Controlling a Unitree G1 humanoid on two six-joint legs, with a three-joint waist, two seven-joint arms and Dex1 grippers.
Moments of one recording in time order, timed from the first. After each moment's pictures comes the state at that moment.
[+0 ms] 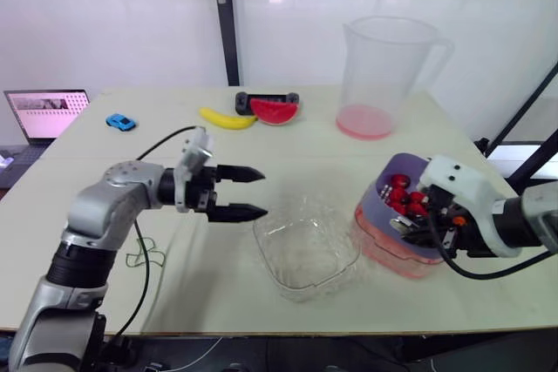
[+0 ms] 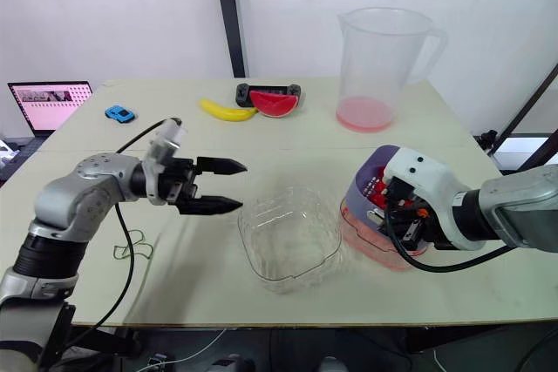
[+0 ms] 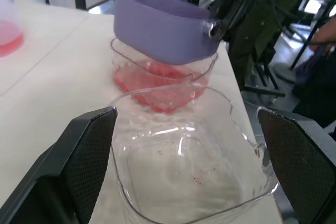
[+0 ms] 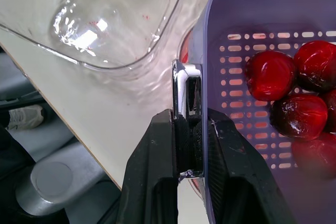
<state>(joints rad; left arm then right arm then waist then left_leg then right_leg) -0.70 0.66 0.05 -0.04 -0.72 0.69 -1.26 -0.58 -1.39 -0.22 -0.60 1.29 1.50 0.44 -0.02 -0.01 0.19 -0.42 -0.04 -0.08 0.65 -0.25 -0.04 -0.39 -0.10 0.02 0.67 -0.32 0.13</state>
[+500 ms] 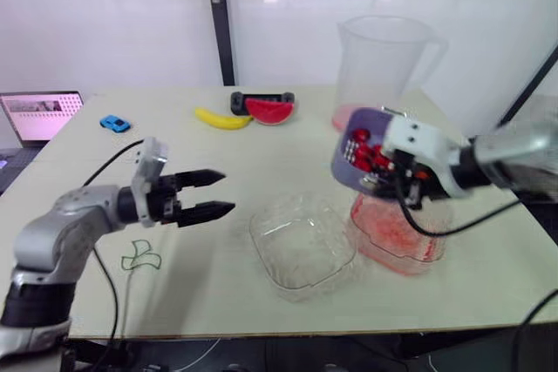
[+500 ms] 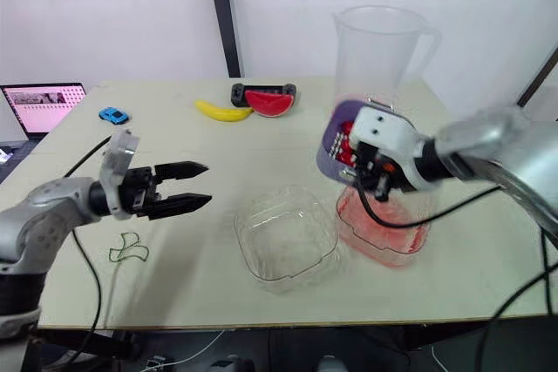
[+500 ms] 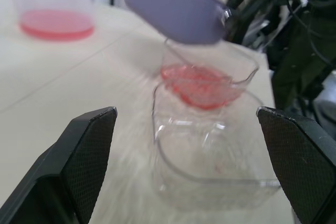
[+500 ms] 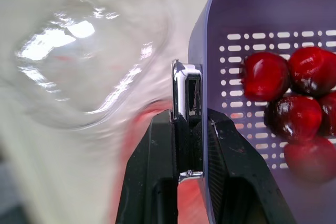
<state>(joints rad) -0.42 0.76 0.23 -0.17 -0.73 0.69 -1.14 -1.11 -1.28 0.46 -0.36 0.59 1.09 0.93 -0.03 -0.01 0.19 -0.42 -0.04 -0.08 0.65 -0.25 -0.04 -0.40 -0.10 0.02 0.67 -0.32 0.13</state>
